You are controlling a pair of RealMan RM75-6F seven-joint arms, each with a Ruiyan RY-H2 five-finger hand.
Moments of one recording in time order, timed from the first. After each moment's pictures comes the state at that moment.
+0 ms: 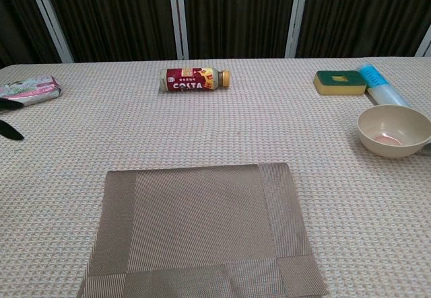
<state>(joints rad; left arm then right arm) -0.24 -1.24 0.09 -1.56 1.80 1.33 0.03 0.17 -1.20 -0.02 -1.58 -1.53 1.60 -0.11</state>
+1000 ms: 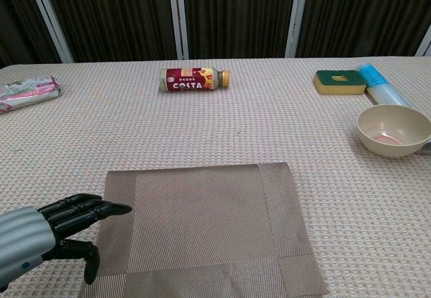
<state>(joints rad) -0.30 -1.58 0.20 -1.32 1.95 1.25 0.08 0.12 -1.17 -0.01 -1.61 -1.60 1.60 -0.10</state>
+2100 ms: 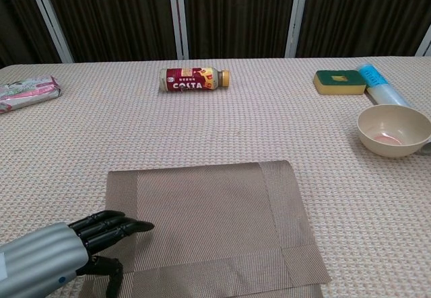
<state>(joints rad) -0.33 -1.68 0.23 -1.23 1.90 1.21 0.07 0.09 -1.16 0.01 -1.62 -1.63 1.61 -0.08</state>
